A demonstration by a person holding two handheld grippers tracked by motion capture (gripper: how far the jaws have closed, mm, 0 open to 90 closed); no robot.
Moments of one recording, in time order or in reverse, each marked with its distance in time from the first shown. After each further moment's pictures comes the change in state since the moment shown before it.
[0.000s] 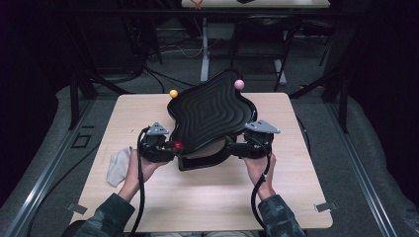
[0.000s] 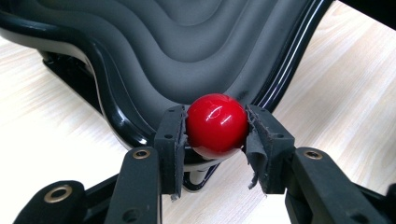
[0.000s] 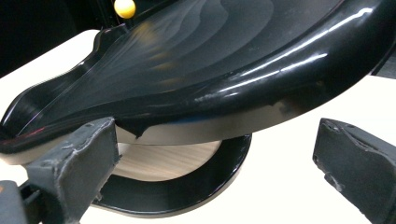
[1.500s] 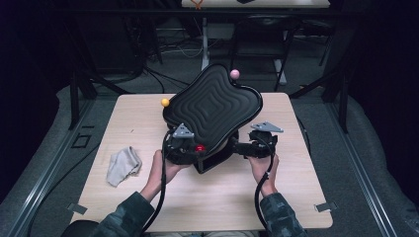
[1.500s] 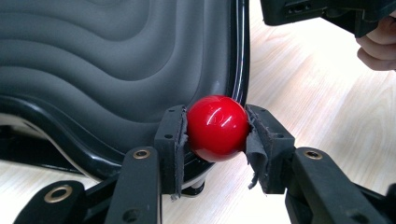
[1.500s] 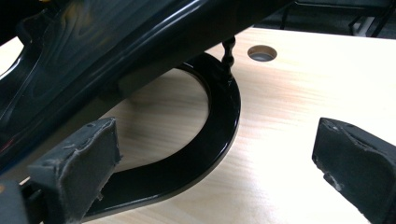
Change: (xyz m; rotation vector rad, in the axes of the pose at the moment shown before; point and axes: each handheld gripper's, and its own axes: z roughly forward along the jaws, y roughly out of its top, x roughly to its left) left arm -0.046 0.022 0.036 -0.004 -0.085 0.060; right arm -0.026 -0.019 0.023 0.073 -0.027 0.066
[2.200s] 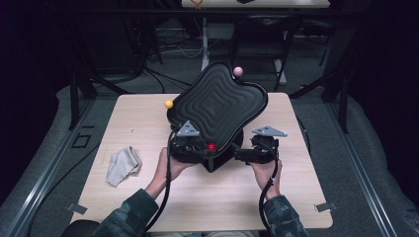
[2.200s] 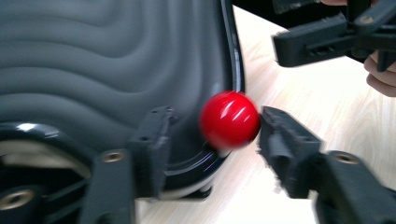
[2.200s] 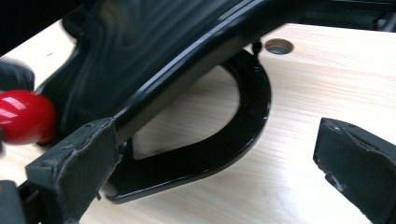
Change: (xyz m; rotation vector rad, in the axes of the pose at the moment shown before) left arm 0.004 0.005 0.001 -0.082 -0.029 0.038; right arm 0.004 -0.005 -0.021 0.020 0.074 -0.023
